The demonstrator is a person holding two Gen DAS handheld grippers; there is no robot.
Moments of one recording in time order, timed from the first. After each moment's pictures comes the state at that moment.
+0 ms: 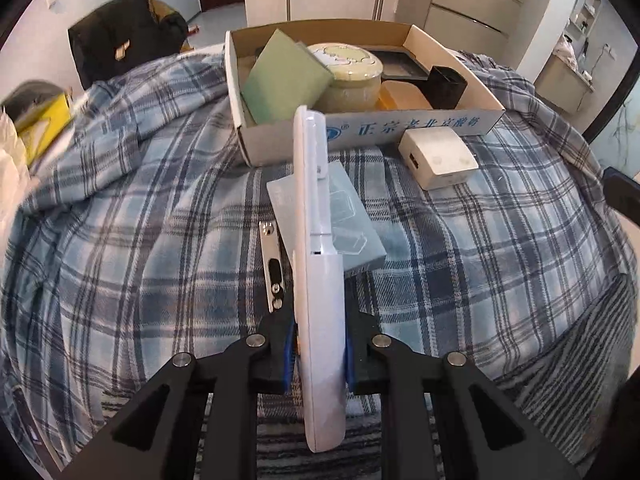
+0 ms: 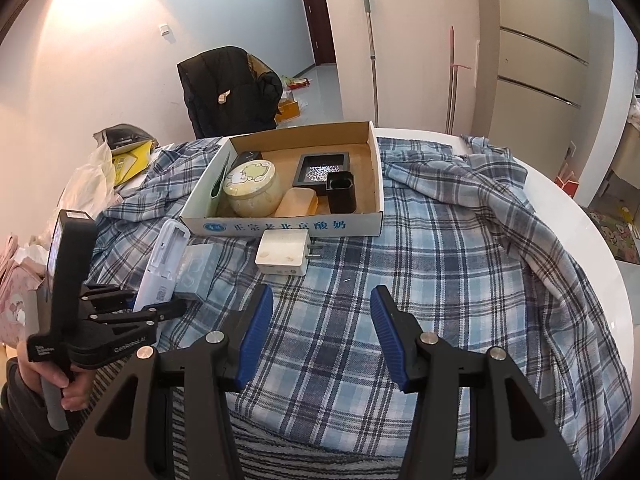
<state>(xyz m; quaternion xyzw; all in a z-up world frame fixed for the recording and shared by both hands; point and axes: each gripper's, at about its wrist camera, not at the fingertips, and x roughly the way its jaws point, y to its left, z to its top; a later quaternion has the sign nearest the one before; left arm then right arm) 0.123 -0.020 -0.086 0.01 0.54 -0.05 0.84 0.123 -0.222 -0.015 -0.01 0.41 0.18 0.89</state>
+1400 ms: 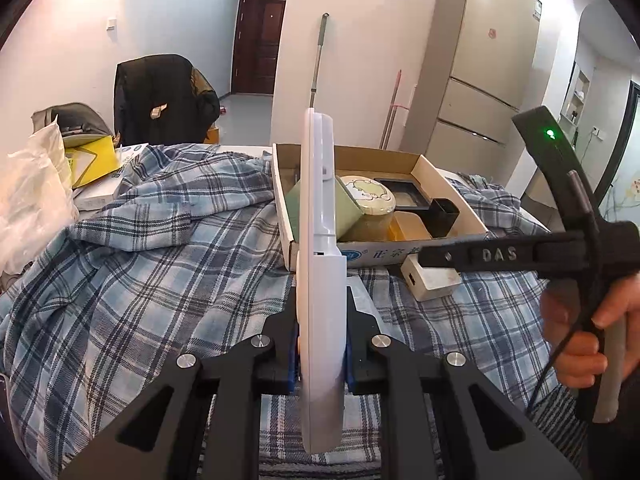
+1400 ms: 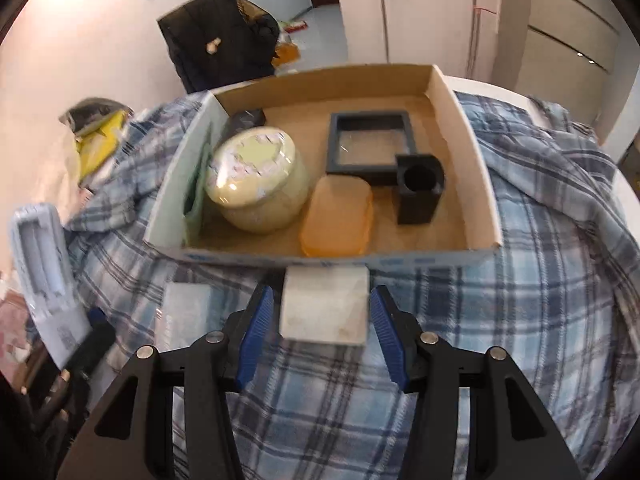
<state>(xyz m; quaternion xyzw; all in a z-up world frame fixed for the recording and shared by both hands) 0.093 0.015 -0.045 -0.07 0.35 -0.03 0.93 0.233 -0.144 -0.065 0.01 0.52 0.19 0.84</state>
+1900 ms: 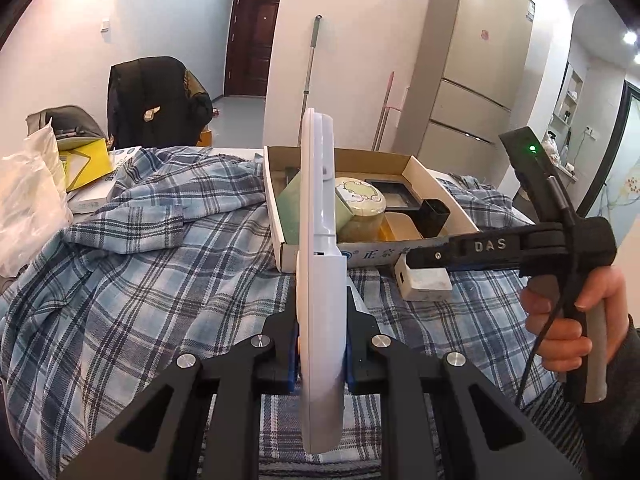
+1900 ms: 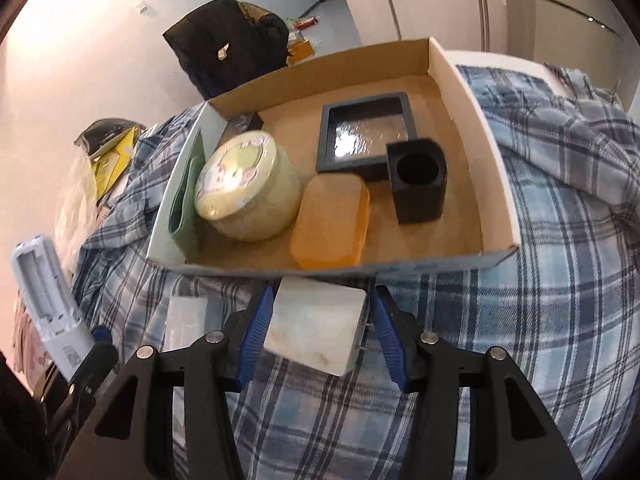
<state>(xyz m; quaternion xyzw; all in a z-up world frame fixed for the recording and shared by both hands) 0.093 0.013 -0.044 -0.07 0.35 -0.04 0.93 0.244 -0.162 -0.084 0.06 0.55 0.23 0.80</state>
